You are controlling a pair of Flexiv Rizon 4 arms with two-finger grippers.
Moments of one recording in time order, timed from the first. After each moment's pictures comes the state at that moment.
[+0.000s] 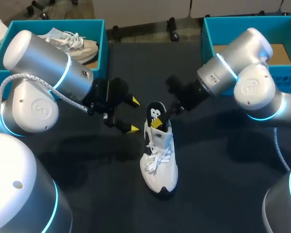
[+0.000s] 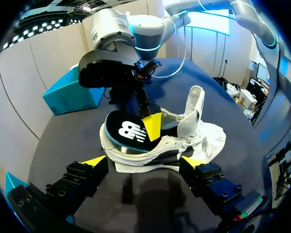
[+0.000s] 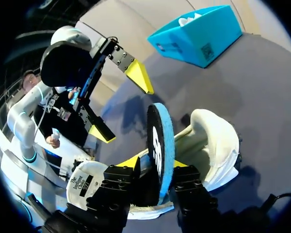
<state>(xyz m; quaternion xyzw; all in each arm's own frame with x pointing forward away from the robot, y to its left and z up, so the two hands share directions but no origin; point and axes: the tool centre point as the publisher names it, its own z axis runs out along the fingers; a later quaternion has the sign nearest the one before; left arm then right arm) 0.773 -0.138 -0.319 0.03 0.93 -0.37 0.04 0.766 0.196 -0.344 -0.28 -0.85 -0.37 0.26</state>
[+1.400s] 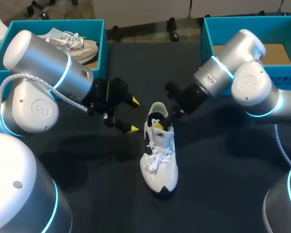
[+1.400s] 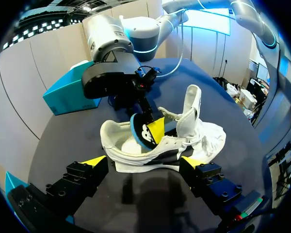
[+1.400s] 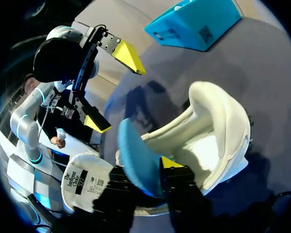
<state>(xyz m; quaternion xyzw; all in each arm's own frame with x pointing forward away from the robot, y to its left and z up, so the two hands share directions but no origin) 0.773 -0.138 -0.319 0.03 0.93 -0.37 0.04 0.753 0.193 -0.359 -0.28 -0.85 -0.33 0.30</state>
